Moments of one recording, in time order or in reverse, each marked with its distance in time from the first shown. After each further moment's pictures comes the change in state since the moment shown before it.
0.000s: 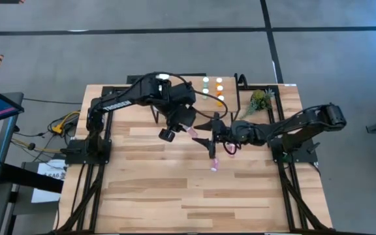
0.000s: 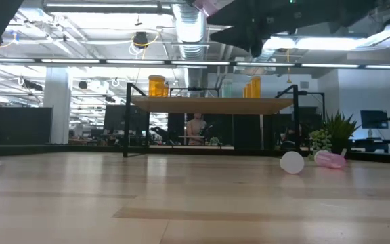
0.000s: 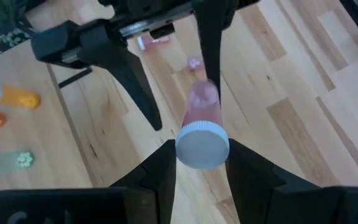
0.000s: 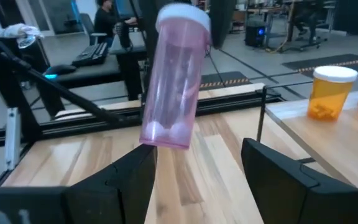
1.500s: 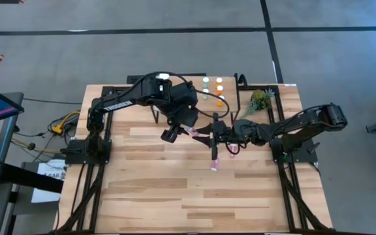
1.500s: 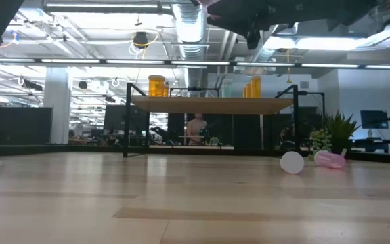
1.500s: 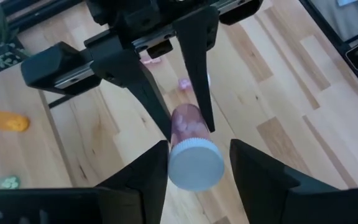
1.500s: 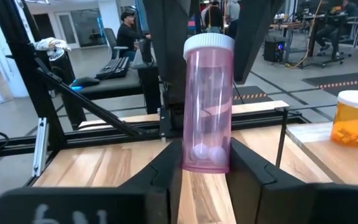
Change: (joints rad) left arm -0.001 0.003 -0.001 0.050 0.076 -0.014; right arm 0.000 -0.010 0.002 0.052 -0.077 -0.020
